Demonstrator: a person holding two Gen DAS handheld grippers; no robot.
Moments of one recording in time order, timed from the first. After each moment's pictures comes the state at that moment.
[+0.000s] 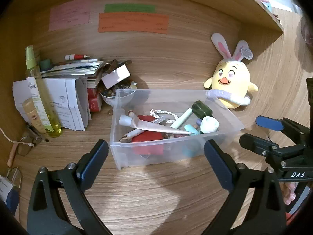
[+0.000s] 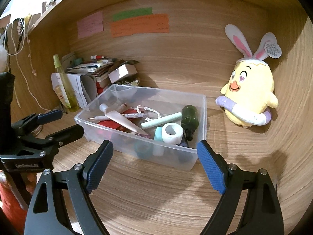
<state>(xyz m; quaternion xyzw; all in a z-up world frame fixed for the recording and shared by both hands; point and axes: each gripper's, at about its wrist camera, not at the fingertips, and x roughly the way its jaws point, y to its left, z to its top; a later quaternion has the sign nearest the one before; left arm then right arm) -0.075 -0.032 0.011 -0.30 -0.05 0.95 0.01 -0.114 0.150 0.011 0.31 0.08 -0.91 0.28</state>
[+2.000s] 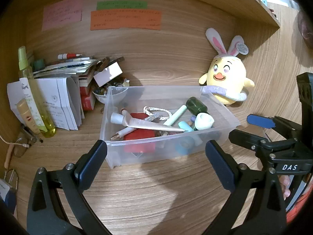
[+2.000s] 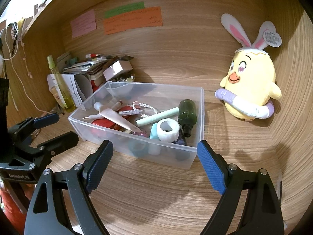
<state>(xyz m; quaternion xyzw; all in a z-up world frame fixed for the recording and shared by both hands) -0.078 -0.023 0.009 -0.30 -0.04 0.95 0.02 -0.129 0.155 0.001 0.33 0.06 -0.90 0.28</state>
